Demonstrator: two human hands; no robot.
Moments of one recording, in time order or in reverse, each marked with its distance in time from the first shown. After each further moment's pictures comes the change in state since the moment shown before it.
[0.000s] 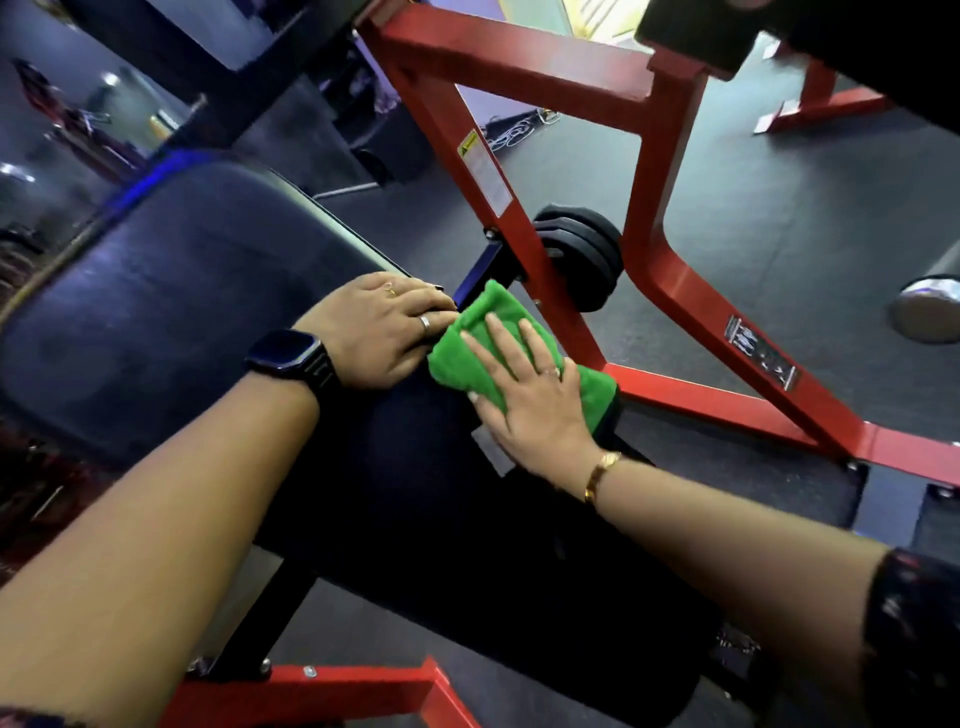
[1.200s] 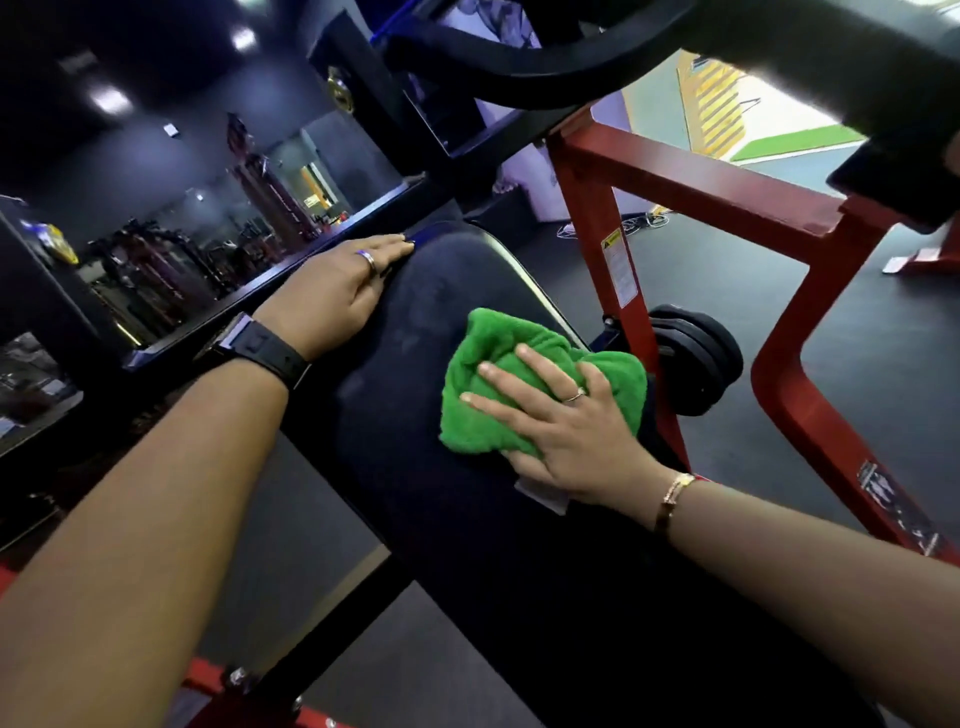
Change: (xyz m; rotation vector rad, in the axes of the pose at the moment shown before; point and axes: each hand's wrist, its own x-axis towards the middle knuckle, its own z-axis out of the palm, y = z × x) left_hand -0.143 -0.119 -0.054 -0.350 0.258 -0.647; right_hand 0.082 -0.099 -0.020 -0.163 0.156 -0.649
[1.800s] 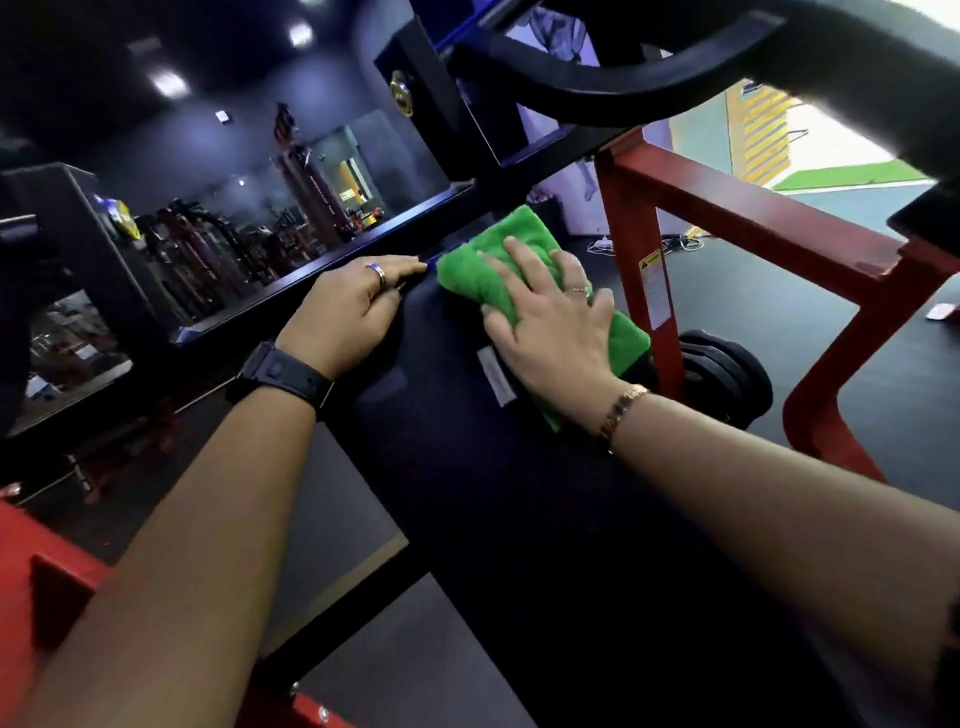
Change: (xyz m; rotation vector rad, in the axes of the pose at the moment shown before) left_hand -0.033 -0.008 -0.001 -0.110 0.168 -0.169; right_hand 0.120 -0.005 -0.023 0.199 -0.098 0.434
